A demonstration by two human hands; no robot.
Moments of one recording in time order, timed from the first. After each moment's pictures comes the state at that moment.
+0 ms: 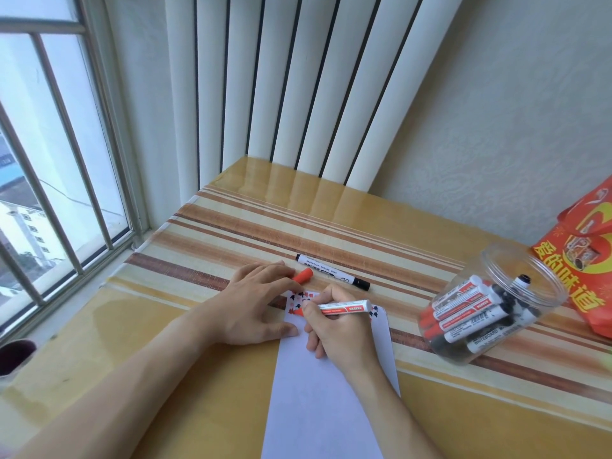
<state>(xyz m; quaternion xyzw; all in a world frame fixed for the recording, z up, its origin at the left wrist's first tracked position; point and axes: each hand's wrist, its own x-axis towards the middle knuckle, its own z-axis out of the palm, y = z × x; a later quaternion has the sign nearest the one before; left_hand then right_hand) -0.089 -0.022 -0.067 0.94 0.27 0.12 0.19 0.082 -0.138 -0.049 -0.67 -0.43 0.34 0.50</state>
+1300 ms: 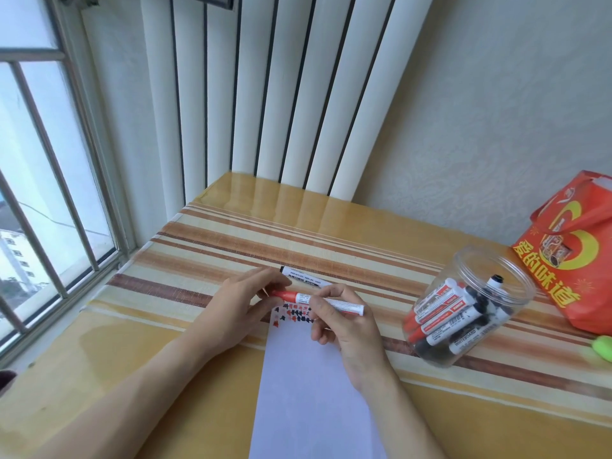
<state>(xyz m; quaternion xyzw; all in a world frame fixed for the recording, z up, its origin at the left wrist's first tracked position) -0.075 -0.028 -0.056 0.86 0.23 0.38 0.25 0.112 -0.149 -0.031 -0.55 -0.38 0.44 0.60</state>
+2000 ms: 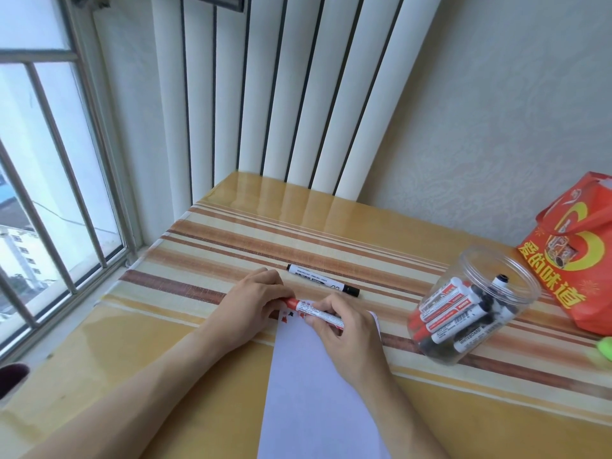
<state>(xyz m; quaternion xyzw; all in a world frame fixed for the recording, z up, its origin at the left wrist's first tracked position) -0.068 -0.019 -0.073 0.90 0.23 0.34 0.16 0.112 -0.151 -0.051 -0.66 -0.64 0.04 0.40</state>
